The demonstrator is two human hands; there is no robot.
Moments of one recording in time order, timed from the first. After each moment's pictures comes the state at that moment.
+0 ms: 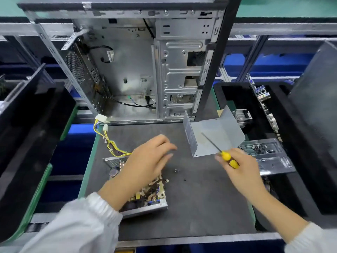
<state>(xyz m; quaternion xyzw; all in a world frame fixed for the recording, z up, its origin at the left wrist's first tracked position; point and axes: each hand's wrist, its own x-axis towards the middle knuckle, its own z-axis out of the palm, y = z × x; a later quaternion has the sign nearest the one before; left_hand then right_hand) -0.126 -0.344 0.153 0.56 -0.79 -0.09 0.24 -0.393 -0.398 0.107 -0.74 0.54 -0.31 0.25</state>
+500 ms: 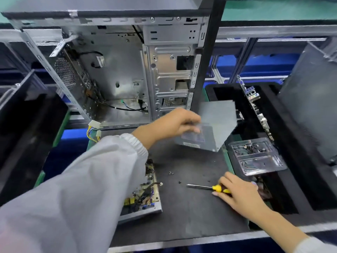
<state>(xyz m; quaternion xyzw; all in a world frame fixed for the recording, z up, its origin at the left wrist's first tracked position) -0.166 -0.477 0.179 0.38 -0.86 -0.26 0.20 -0.445 -0.371 0.067 -0.89 0.44 -0.07 0.04</state>
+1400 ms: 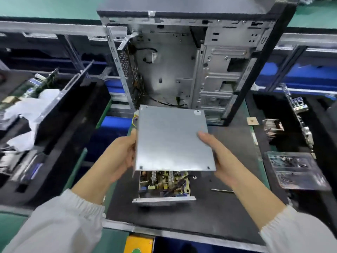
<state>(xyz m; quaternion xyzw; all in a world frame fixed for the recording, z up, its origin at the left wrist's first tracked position) -0.030 -0.289 0.174 0.63 -0.25 -0.55 0.49 -0.266 -0.392 0.162 -0.45 0.35 -0.24 0.79</state>
